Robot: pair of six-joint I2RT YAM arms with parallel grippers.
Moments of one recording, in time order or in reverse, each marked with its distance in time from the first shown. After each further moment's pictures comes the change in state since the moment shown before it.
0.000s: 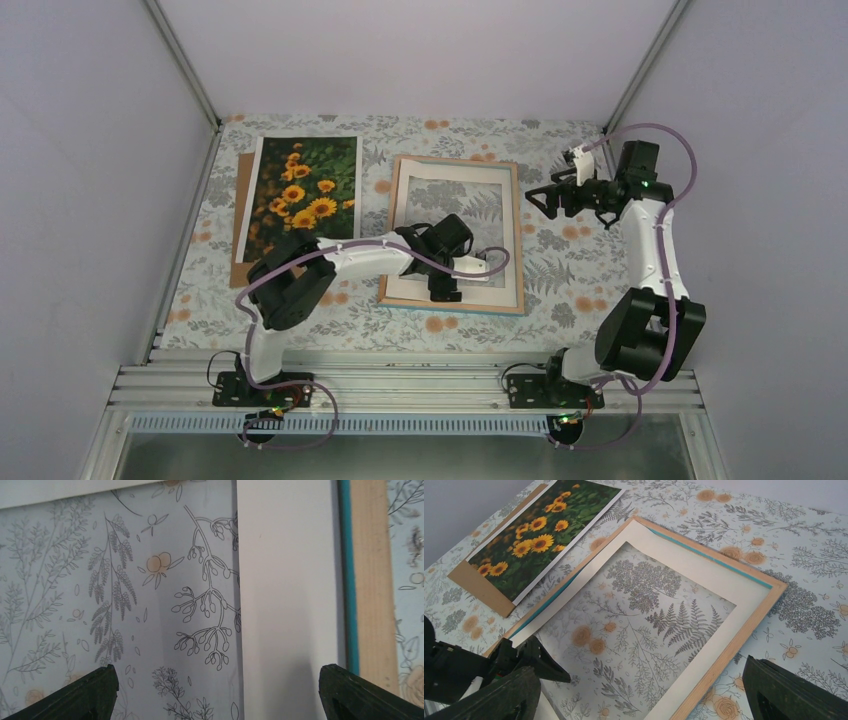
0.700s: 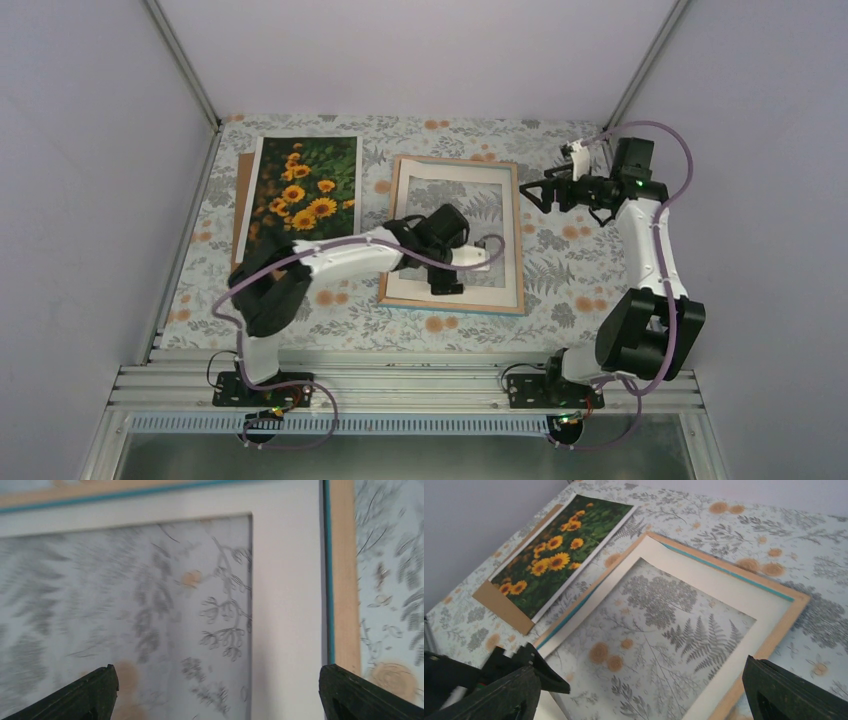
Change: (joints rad) left arm 0.000 -0.044 0.009 -0.022 -0.020 -0.032; right arm 0.015 0.000 -0.003 0.039 -0.042 0.088
